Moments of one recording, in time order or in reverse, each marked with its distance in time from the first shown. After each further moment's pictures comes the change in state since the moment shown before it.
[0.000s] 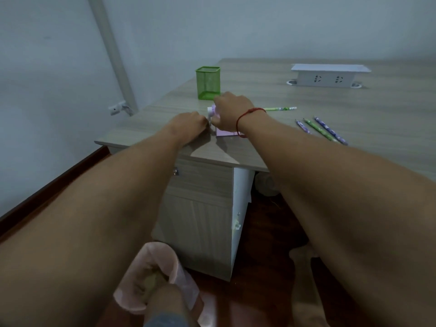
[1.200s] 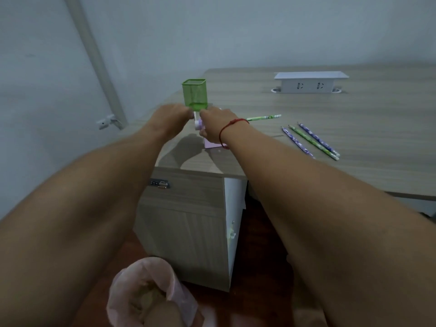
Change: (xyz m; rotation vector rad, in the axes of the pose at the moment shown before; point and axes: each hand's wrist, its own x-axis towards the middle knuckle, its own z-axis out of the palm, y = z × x) left_hand 0.016 -0.011 -0.039 0.053 0.268 0.109; right_hand 0.003 0.008 -0.004 0.056 -0.057 0.080
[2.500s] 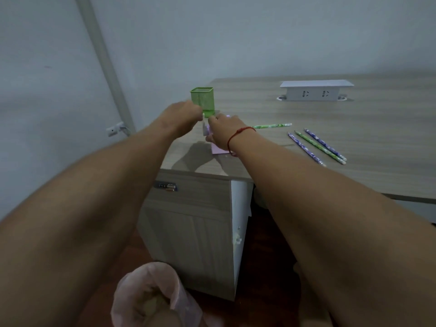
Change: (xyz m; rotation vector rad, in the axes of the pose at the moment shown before) left_hand 0.004 0.014 -0.031 -0.032 0.003 -0.040; right_hand 0.006 0.006 0.012 -0.113 0.060 -0.017
